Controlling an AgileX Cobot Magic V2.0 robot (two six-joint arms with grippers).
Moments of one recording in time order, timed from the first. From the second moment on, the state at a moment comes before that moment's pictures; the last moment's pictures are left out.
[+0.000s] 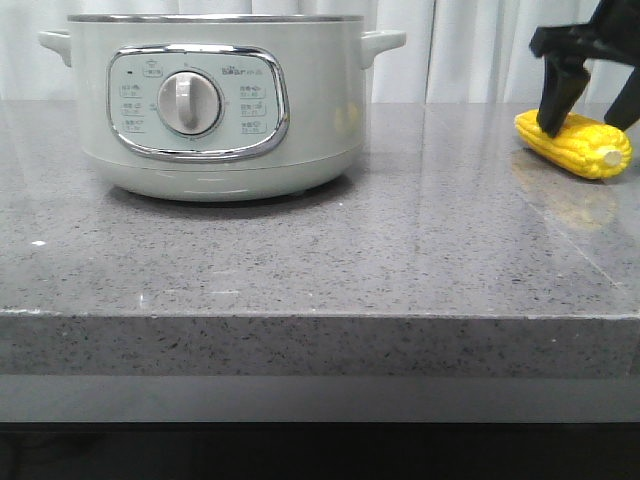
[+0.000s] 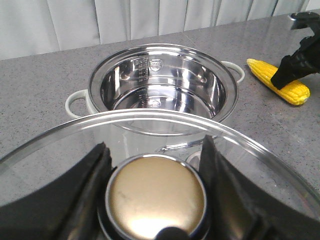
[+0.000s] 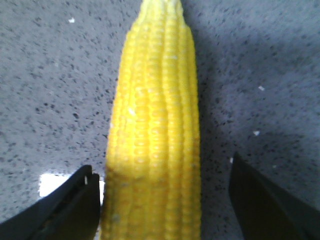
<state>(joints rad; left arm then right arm) -0.46 0.74 -1.06 0.03 0.76 -0.04 -0.04 1.93 -1.65 0.18 0.86 -0.10</state>
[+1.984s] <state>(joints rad) -0.46 0.74 -1.06 0.03 0.76 -0.04 0.51 1.81 -1.83 0.44 0.60 -0.23</state>
